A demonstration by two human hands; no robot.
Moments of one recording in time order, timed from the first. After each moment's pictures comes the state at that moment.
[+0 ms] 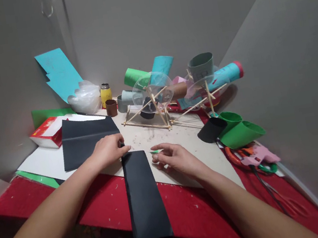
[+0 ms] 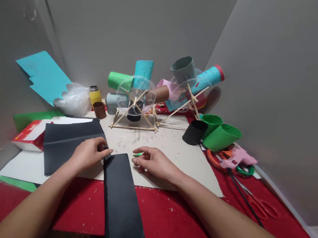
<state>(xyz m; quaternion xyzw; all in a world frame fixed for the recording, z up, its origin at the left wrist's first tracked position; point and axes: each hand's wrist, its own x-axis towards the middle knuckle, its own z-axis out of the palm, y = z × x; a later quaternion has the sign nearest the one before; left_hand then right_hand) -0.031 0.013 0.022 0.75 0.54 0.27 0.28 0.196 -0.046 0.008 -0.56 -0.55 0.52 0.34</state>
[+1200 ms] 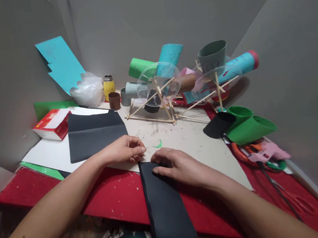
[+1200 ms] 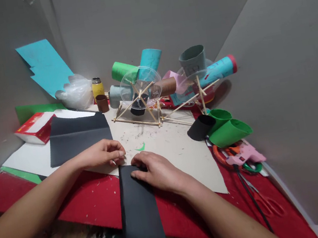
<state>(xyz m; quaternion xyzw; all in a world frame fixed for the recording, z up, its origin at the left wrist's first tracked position) -0.018 -0.003 0.022 0.68 0.37 0.18 0.61 0.196 -0.062 0.007 -0.48 -0.82 0.27 0.16</state>
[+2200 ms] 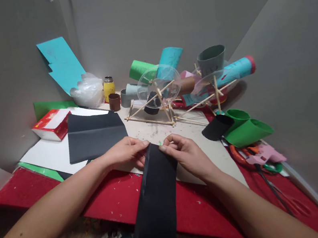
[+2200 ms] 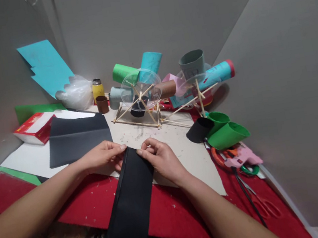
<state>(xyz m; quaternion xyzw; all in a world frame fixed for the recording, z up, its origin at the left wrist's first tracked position) -0.009 -0.007 0.013 0.59 0.33 0.22 0.70 0.198 -0.052 0.011 -0.48 -0.59 0.50 0.41</state>
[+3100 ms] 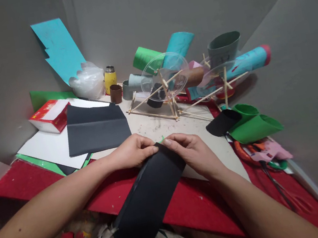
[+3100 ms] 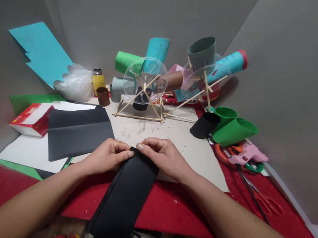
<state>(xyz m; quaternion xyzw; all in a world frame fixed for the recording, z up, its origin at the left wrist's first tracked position) -0.001 -0.024 0.017 0.69 0.30 0.22 0.62 0.191 -0.062 0.022 -0.50 -0.60 0.48 0.39</state>
